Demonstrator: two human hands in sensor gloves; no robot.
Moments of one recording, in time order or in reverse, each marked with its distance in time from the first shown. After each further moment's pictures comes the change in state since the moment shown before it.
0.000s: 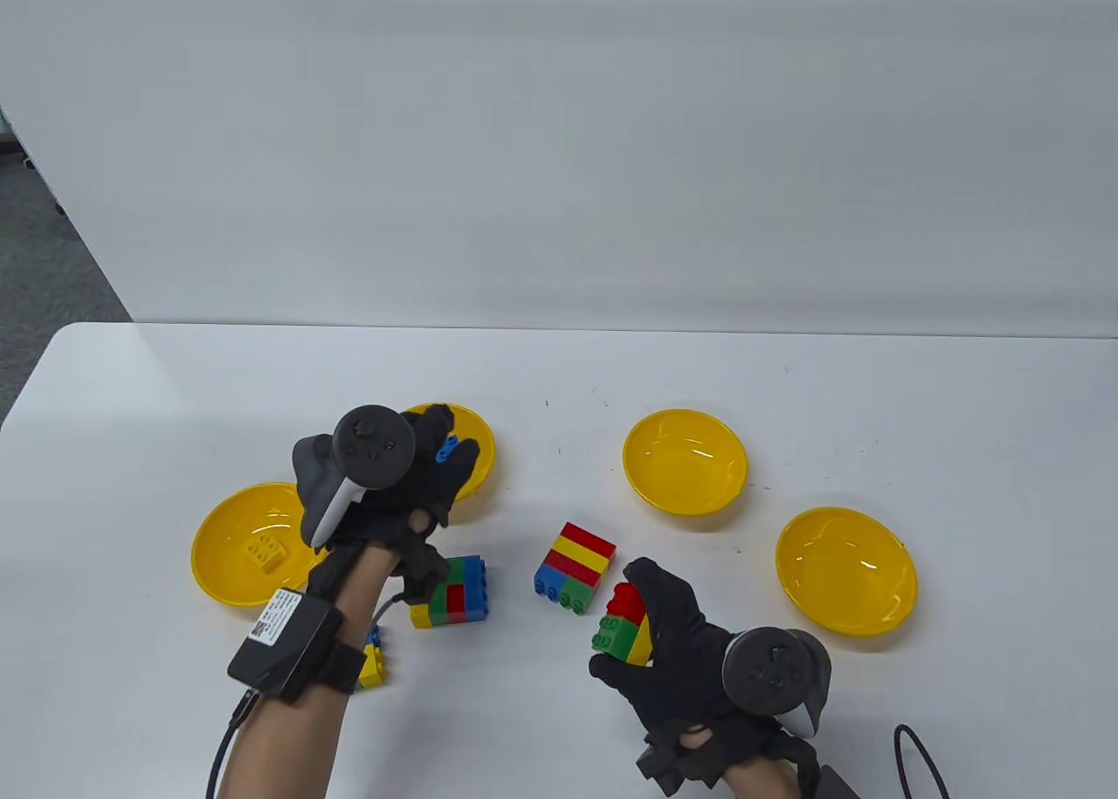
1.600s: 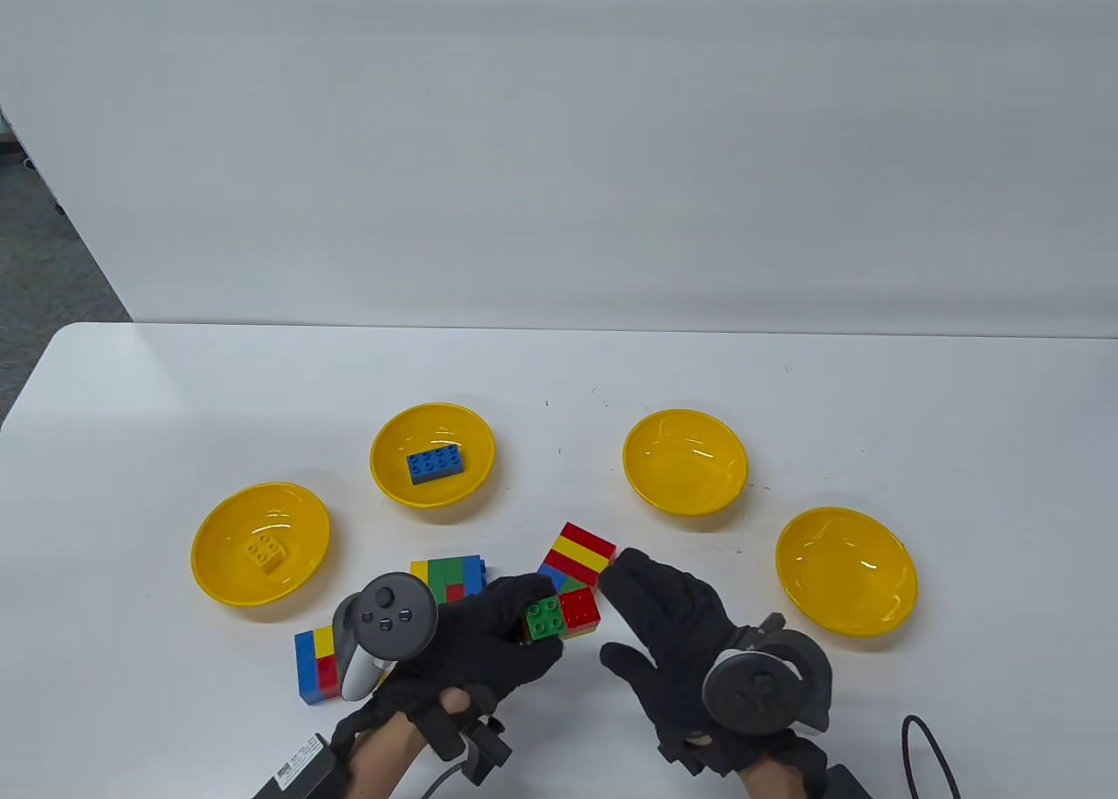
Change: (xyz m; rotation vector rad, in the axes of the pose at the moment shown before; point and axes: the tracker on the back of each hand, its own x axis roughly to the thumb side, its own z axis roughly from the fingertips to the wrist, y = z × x) left_hand -0.004 -0.103 0.089 -0.169 -0.221 0.361; right_hand 0.030 0.003 -0.009 0.178 -0.204 0.365
